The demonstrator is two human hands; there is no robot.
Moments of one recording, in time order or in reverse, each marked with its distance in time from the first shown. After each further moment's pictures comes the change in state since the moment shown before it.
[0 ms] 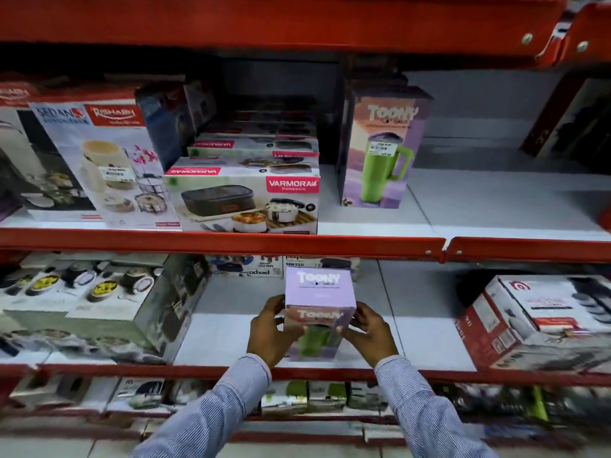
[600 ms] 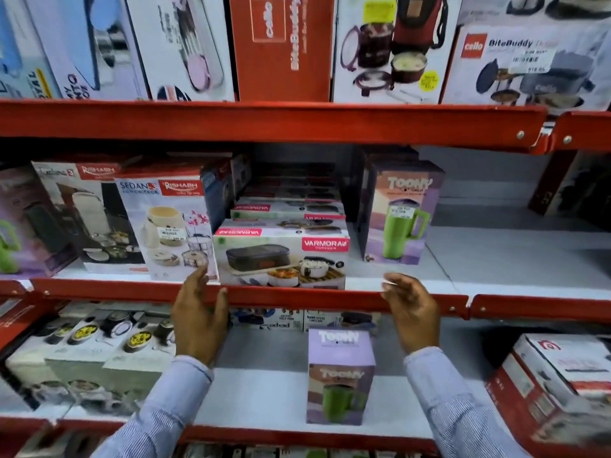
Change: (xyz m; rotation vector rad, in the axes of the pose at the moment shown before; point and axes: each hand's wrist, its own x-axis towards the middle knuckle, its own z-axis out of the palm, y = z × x) left_hand 0.017 0.063 -0.182 0.117 0.689 0.391; right_hand 0.040 -0.128 -0.014 0.173 0.416 -0.487
